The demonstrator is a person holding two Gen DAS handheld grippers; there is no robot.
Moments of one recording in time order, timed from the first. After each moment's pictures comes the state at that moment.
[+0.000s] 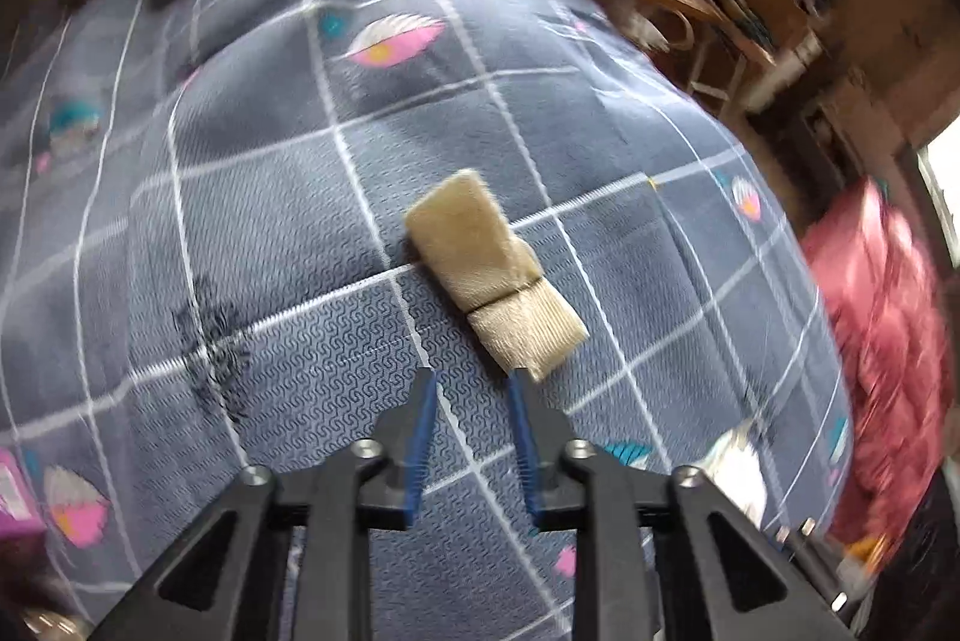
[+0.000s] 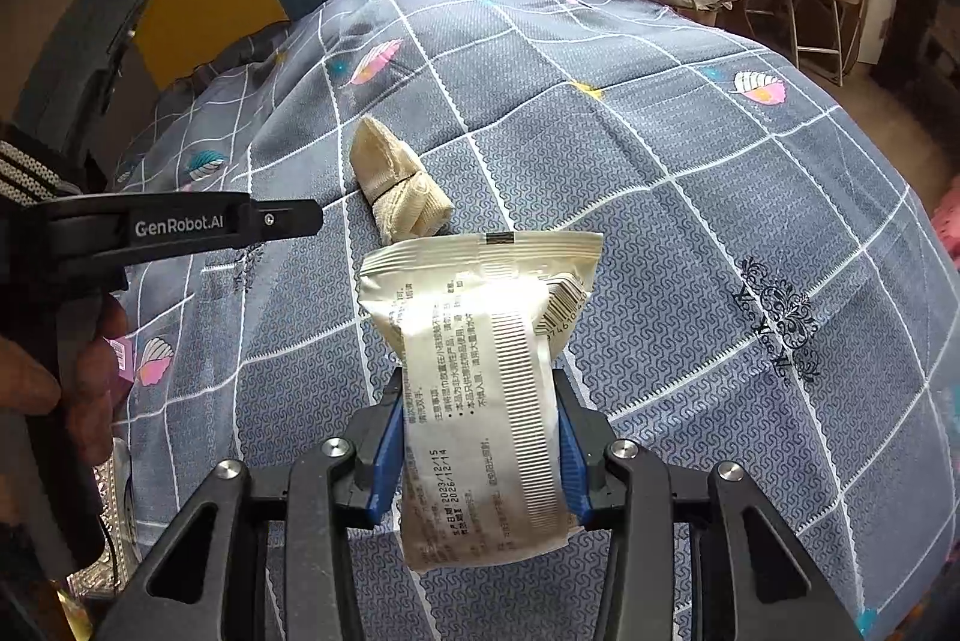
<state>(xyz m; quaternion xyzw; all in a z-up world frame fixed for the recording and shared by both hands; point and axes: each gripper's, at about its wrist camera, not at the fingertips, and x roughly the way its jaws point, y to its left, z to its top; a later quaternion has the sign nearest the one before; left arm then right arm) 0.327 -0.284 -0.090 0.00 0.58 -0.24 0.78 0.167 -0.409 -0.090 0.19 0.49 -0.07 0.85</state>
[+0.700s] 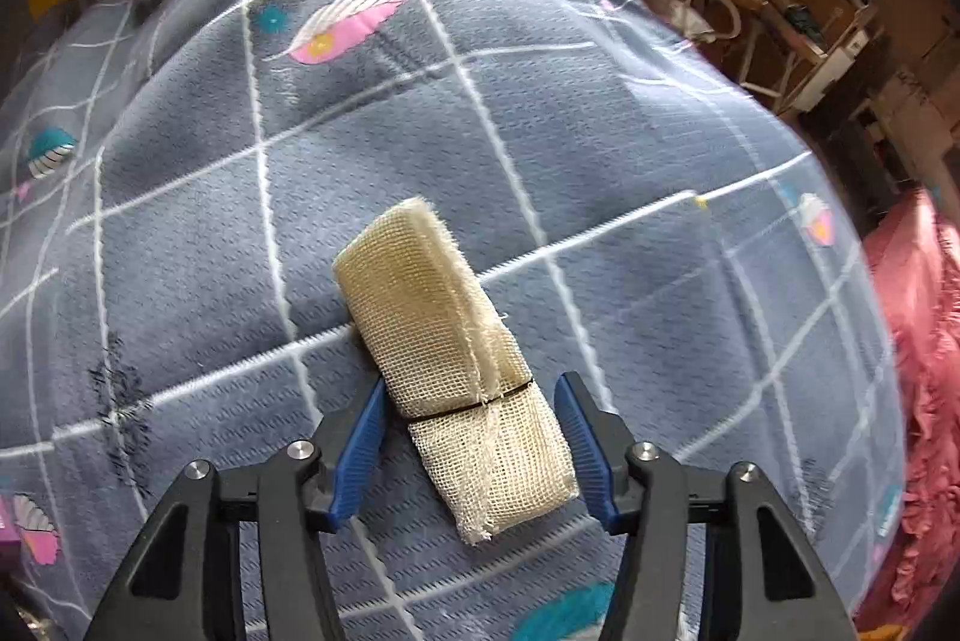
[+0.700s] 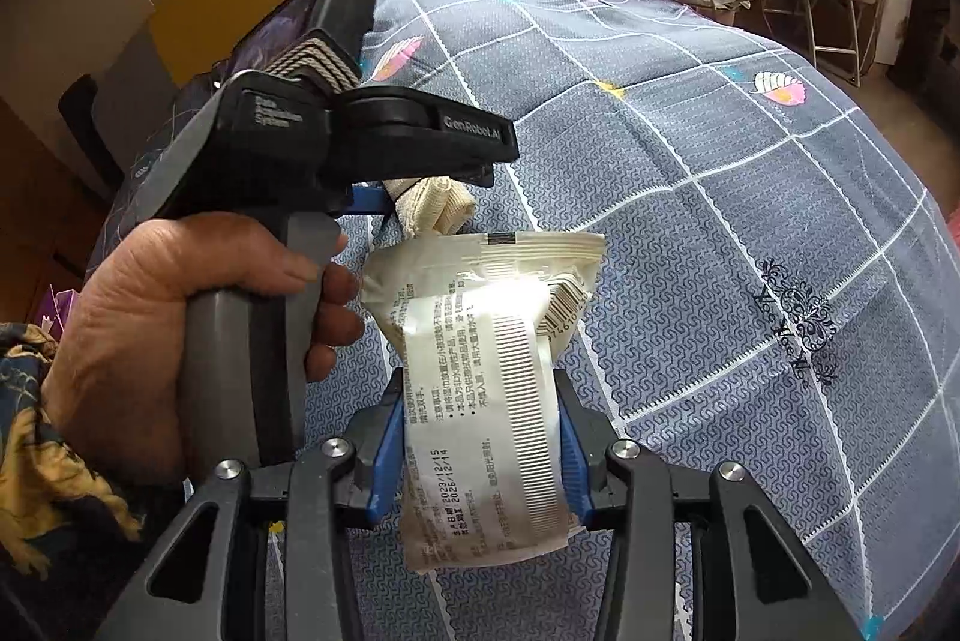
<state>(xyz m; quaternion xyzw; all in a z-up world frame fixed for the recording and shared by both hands) 0.346 -0.370 -0.132 0.05 0.57 -0.19 0.80 0.169 -0.405 -0.091 0.19 0.49 -0.05 0.85</state>
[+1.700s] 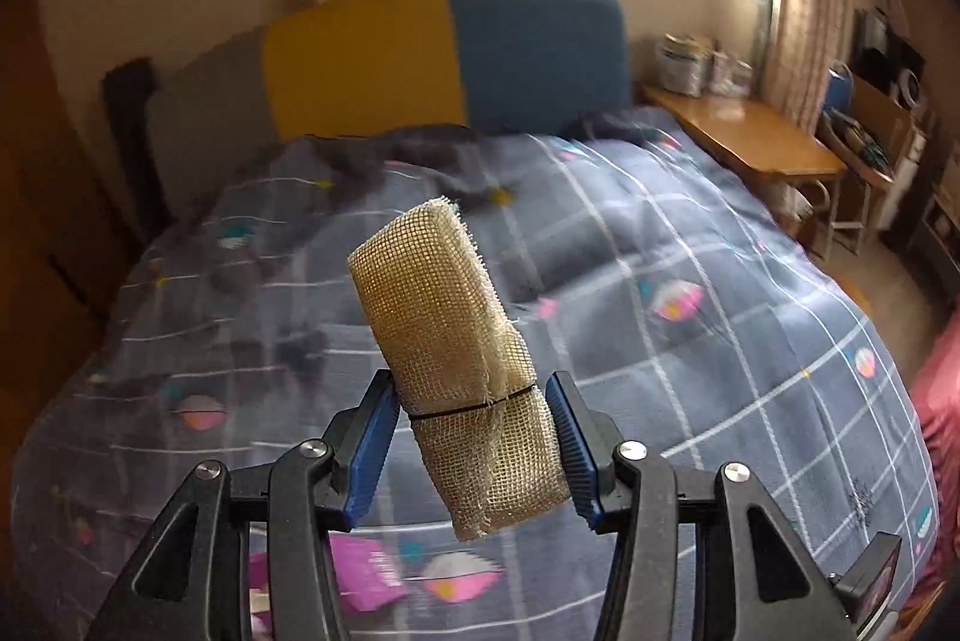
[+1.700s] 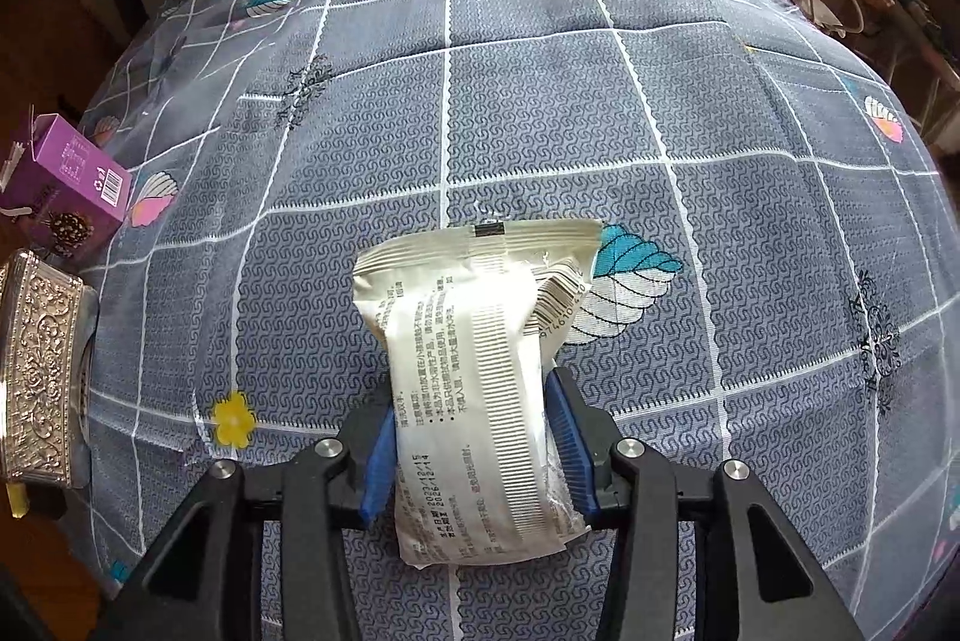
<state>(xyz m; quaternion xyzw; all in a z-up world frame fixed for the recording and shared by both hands) 0.340 -0.082 0.102 0.07 0.39 -0.05 0.91 0.193 -0.355 -0.130 0.07 0.58 0.02 0.81</state>
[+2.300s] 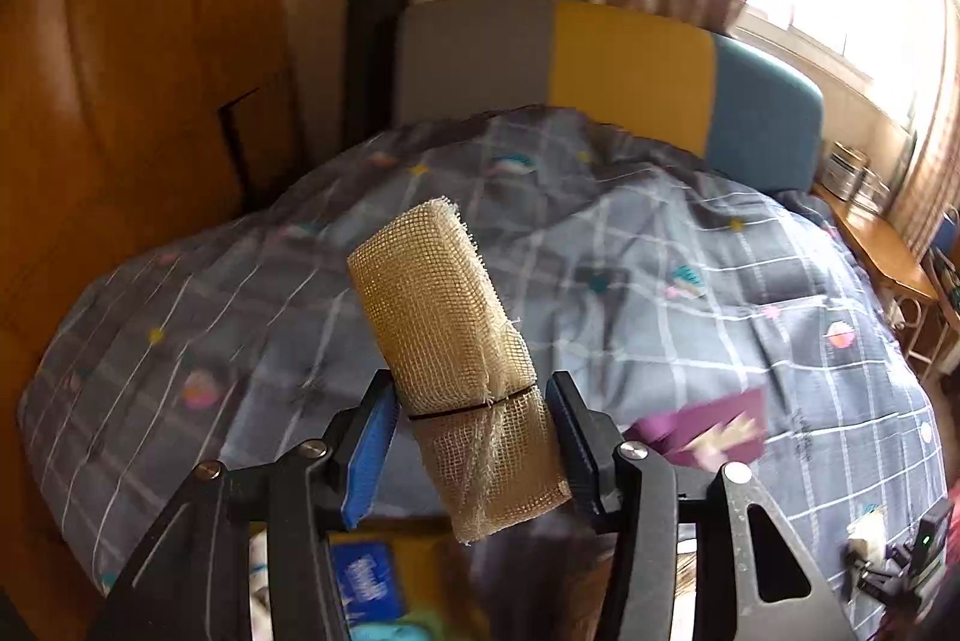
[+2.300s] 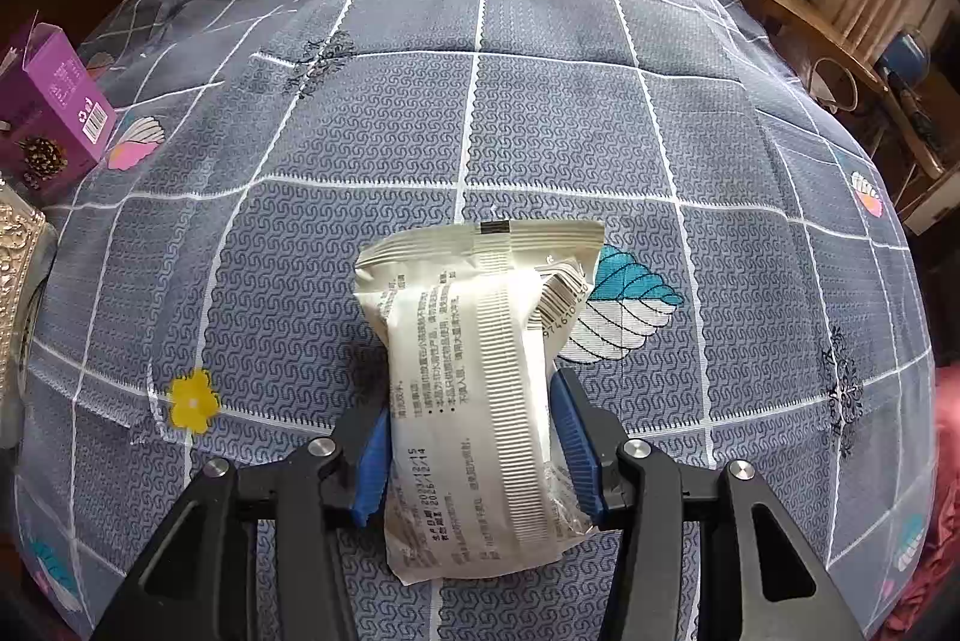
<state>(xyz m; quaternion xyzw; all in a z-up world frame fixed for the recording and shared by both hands) 0.207 0.213 0.080 -0.05 0.37 0.11 0.92 0.191 -0.313 -0.139 -0.03 0.56 0.00 0.83</state>
